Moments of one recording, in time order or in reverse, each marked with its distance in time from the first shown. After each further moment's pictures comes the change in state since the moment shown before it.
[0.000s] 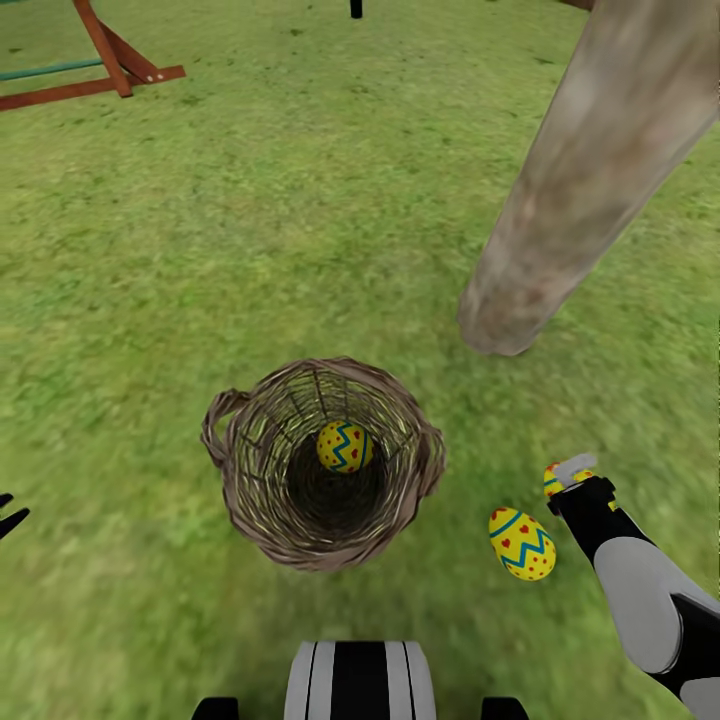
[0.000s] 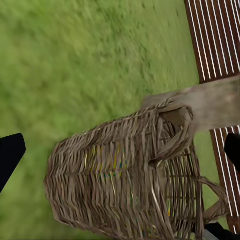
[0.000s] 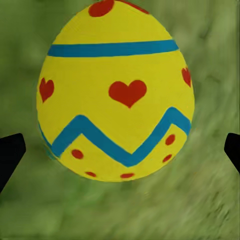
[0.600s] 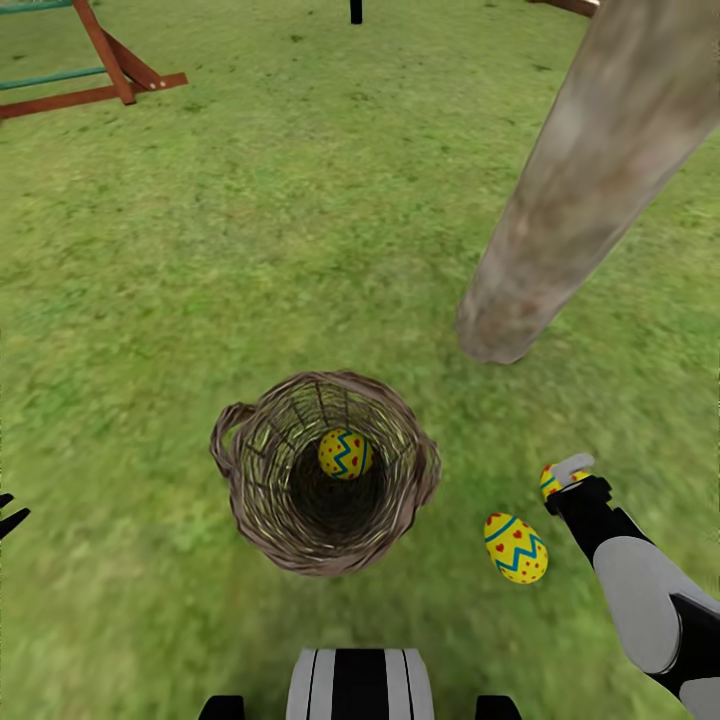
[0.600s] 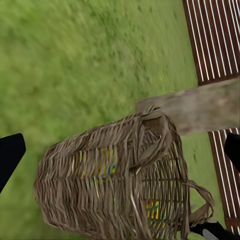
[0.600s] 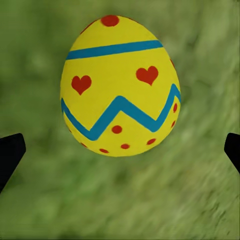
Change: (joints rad) left arm 0.000 0.000 0.000 0.002 0.000 0.000 0.000; right arm 0.000 0.002 0.004 -0.006 0.000 -0.002 0.037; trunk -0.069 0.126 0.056
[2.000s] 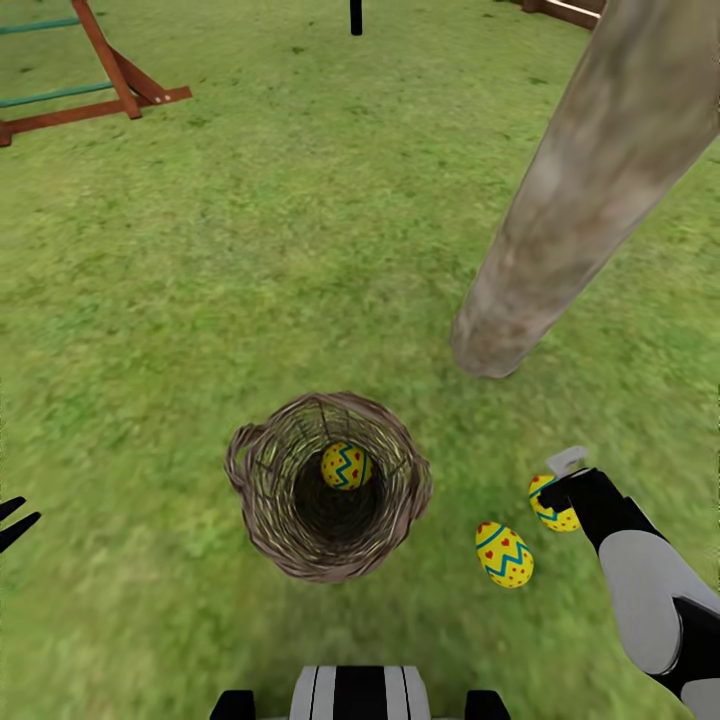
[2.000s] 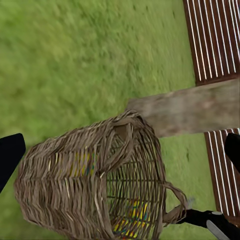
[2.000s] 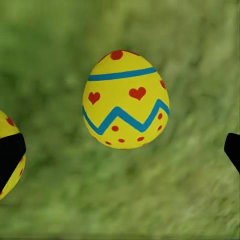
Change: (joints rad) left arm 0.000 -0.015 -0.012 0.011 -0.018 -0.003 0.000; right arm 0.000 -0.004 0.013 -0.118 0.002 0.042 0.281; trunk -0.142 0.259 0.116
